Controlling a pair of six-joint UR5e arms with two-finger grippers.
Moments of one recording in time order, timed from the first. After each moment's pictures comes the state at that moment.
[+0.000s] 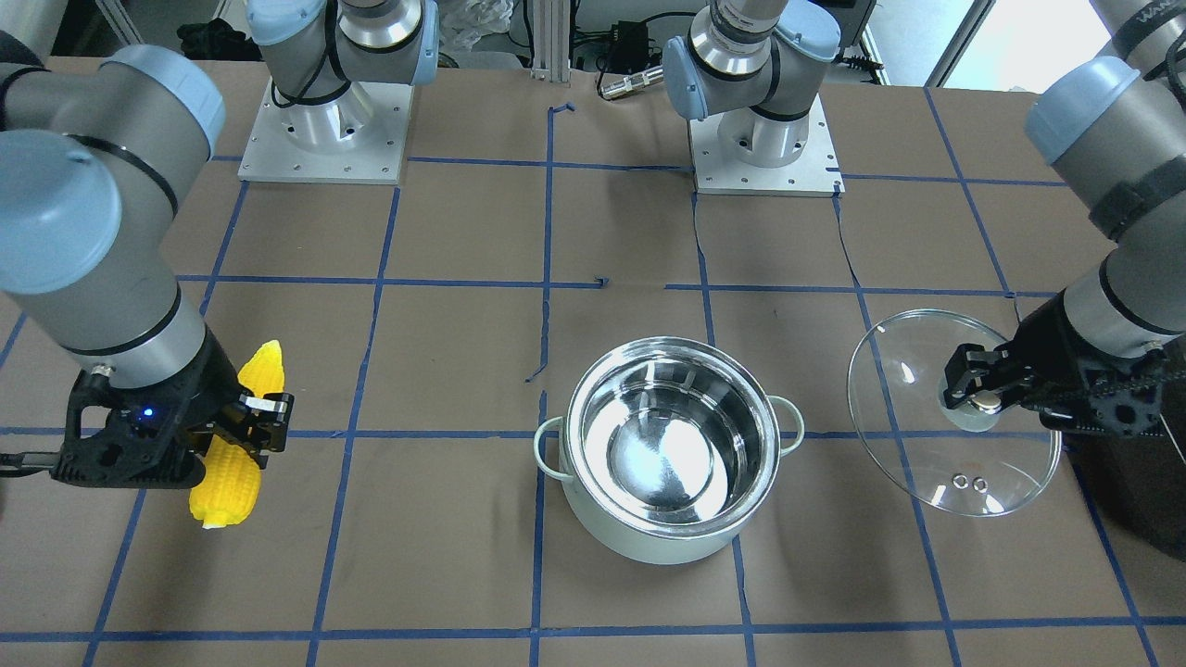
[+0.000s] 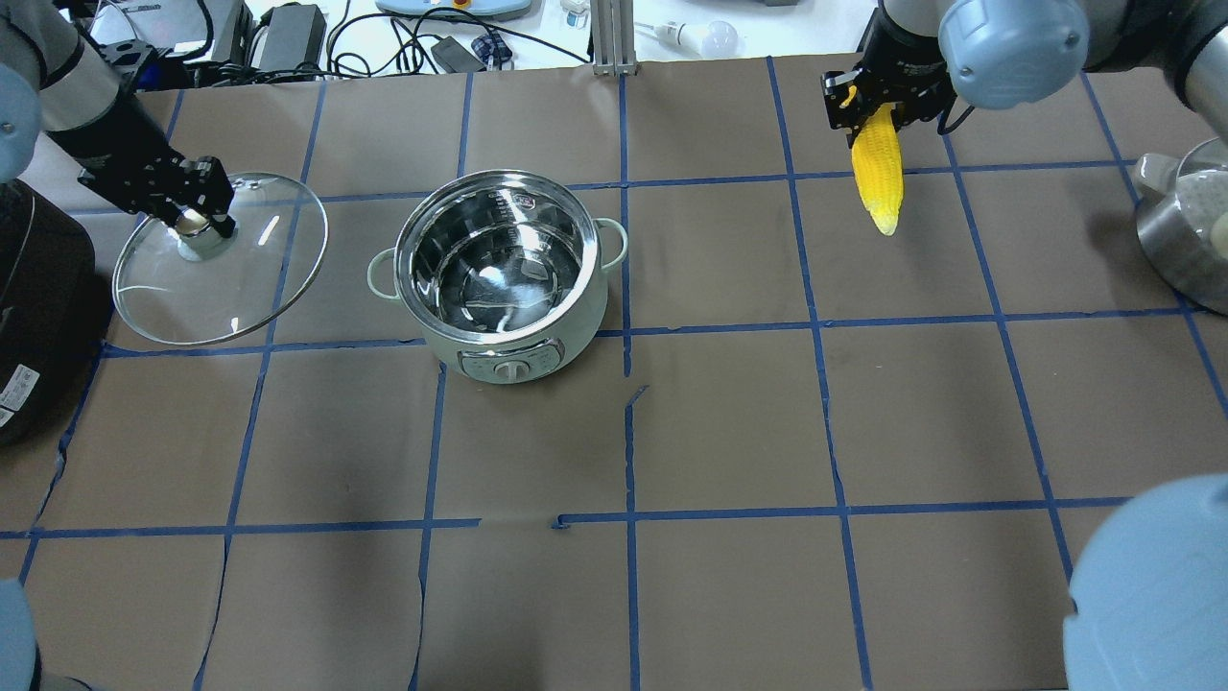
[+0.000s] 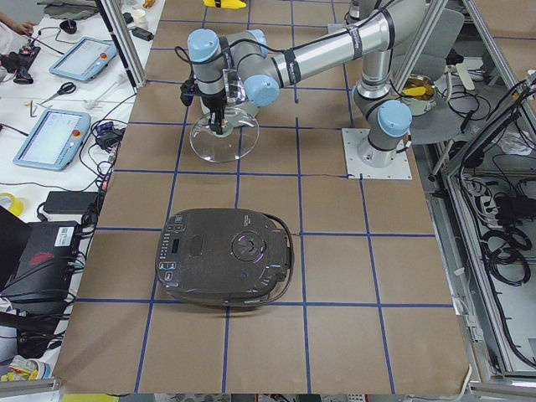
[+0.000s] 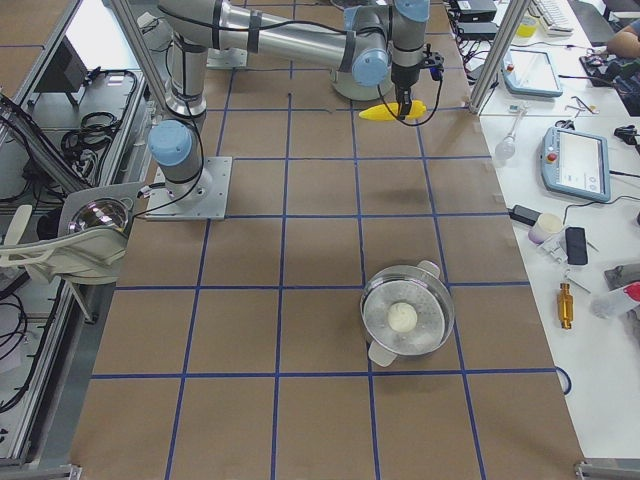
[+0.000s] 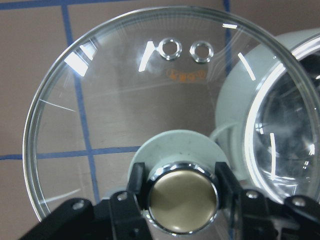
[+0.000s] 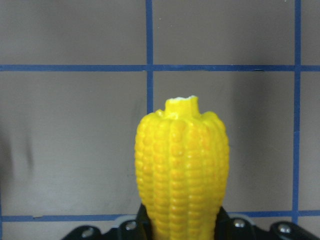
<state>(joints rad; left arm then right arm) -1.19 -1.85 -1.56 -1.33 1.56 0.45 1.56 -1.22 1.41 -1.88 -1.60 -0.01</state>
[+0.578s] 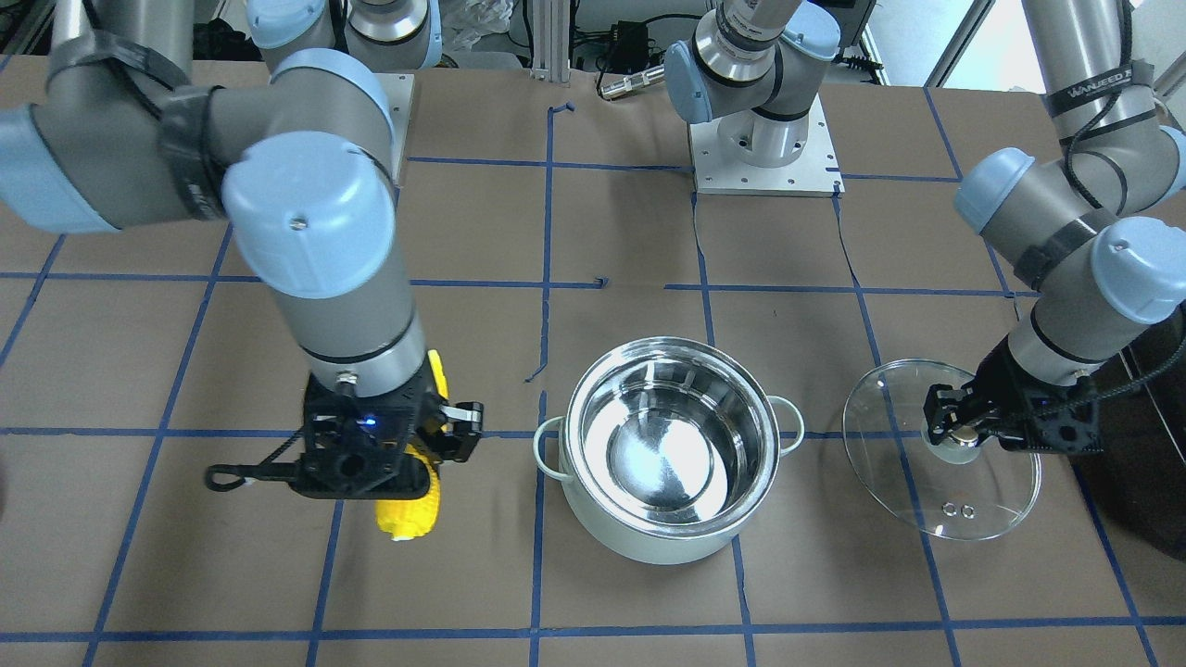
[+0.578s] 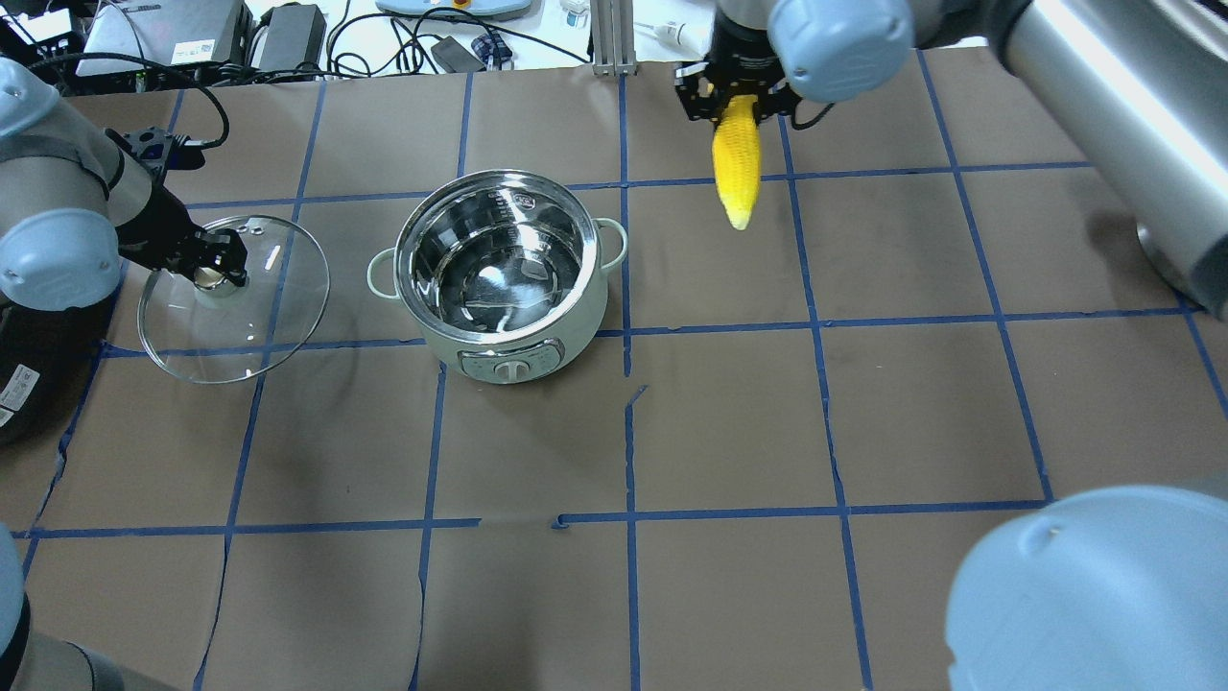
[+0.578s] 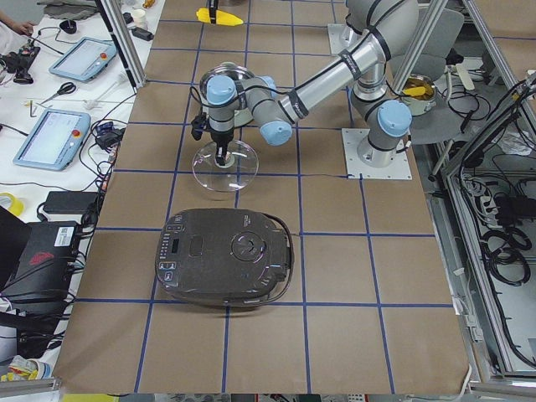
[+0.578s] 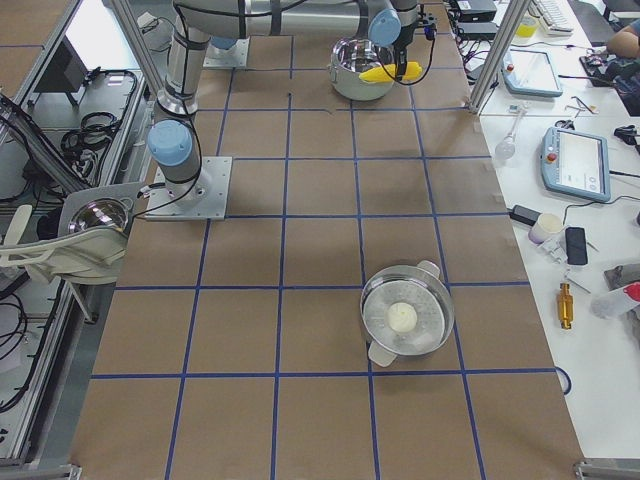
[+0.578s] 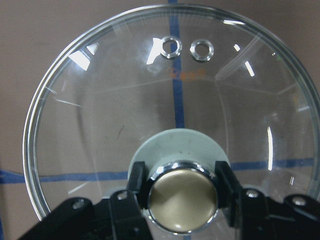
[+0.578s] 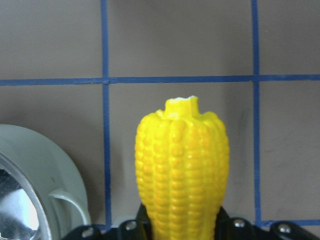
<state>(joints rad) -1.16 -1.89 -1.83 -0.88 1.56 0.47 1.82 -1.06 1.19 -1.83 -1.59 0.25</state>
